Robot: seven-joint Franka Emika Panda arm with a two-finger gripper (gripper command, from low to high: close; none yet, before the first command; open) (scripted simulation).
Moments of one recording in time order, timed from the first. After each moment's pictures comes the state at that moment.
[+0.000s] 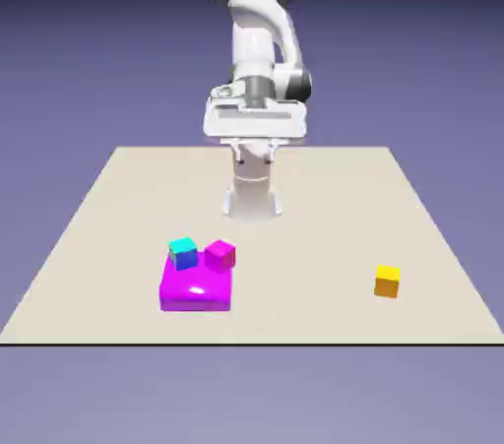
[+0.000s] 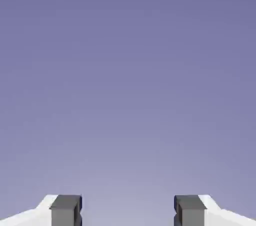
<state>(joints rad) 0.01 -0.58 -0.04 -2.81 -0.01 3.03 0.76</state>
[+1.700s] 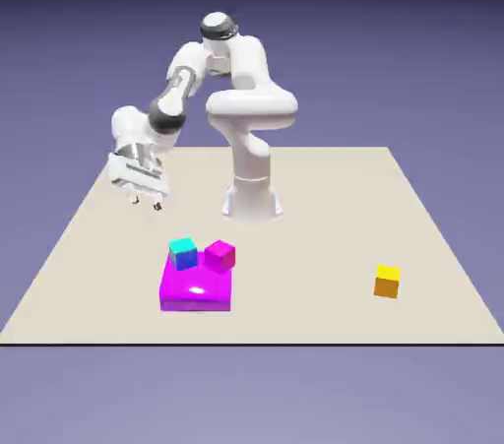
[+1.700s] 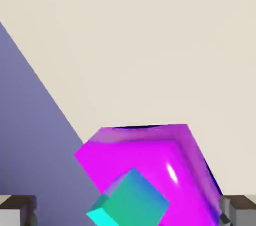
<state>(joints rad) 0.05 -1.17 -1.89 -2.88 -0.59 2.56 1.73</state>
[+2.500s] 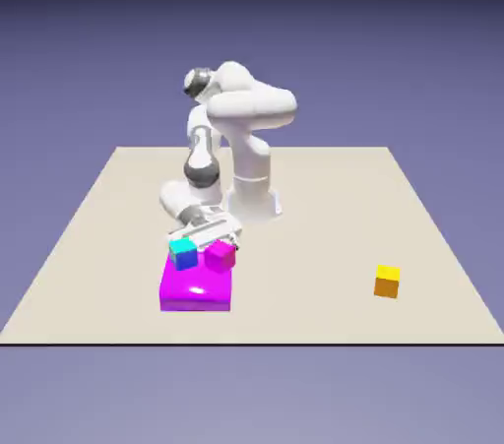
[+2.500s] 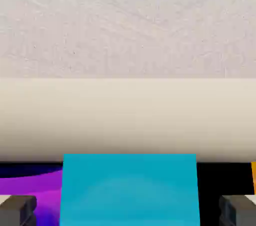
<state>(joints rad) 0.27 -1.47 -2.61 -2.84 -0.90 2.62 2.08</state>
